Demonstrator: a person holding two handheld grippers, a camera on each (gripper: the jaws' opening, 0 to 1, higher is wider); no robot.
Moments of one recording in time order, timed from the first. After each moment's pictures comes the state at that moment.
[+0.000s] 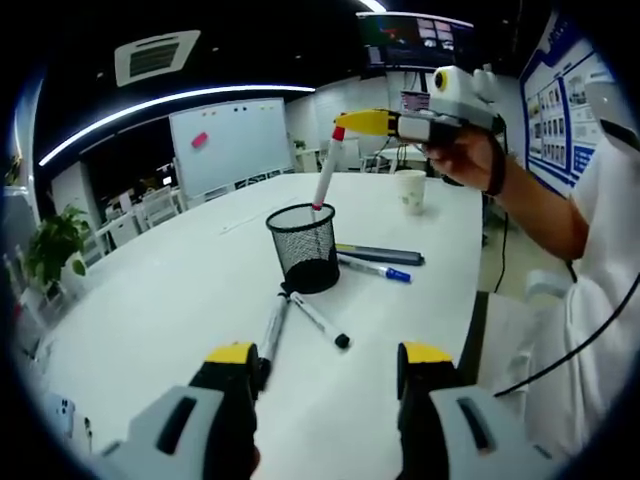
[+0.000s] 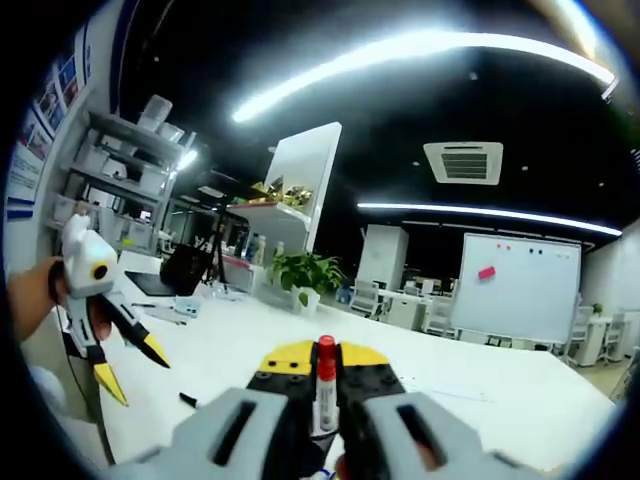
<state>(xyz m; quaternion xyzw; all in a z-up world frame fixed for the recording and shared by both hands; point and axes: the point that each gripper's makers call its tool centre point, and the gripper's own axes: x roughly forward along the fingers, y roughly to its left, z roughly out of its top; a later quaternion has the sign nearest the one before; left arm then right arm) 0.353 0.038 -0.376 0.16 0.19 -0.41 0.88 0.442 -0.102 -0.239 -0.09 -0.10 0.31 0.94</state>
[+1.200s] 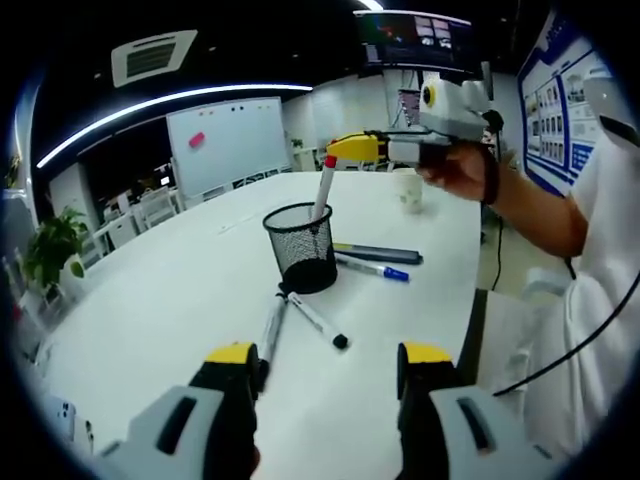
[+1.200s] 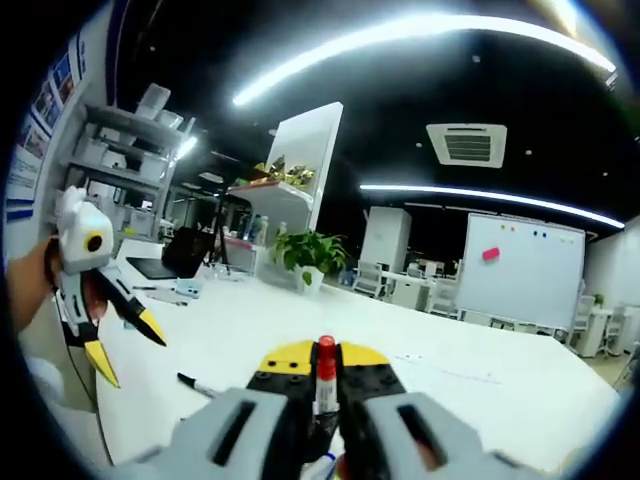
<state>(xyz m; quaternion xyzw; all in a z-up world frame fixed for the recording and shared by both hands) 0.352 0.036 -0.375 0.16 0.19 -0.41 0.88 0.452 -0.097 -0.272 -0.10 -0.06 0.32 0.94</state>
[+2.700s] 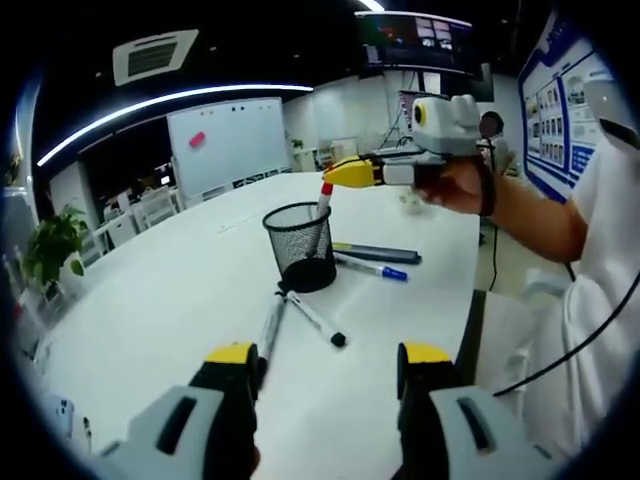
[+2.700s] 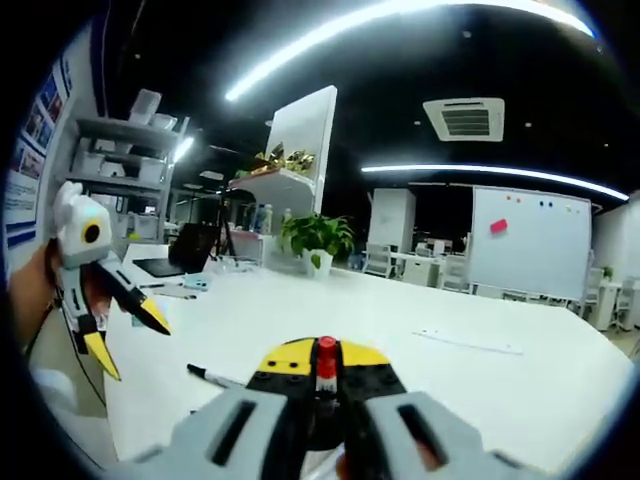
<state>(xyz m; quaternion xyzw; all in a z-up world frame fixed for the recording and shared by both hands) 0.350 0.037 -0.376 0.16 0.19 -0.41 0.88 0.456 -0.091 -0.303 -0.06 -0.01 0.33 0.94</state>
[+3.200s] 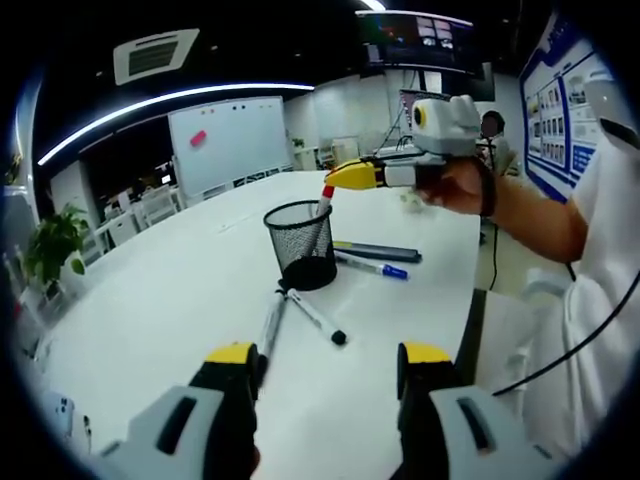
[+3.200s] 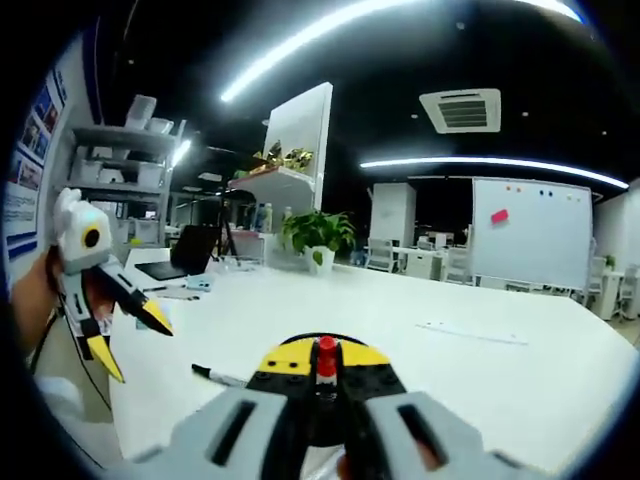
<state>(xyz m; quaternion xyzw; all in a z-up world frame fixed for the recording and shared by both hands) 0.349 0.038 -0.377 0.16 0.19 -0.41 0.88 0.456 -0.090 -0.308 -0.05 0.00 0.34 0.94</state>
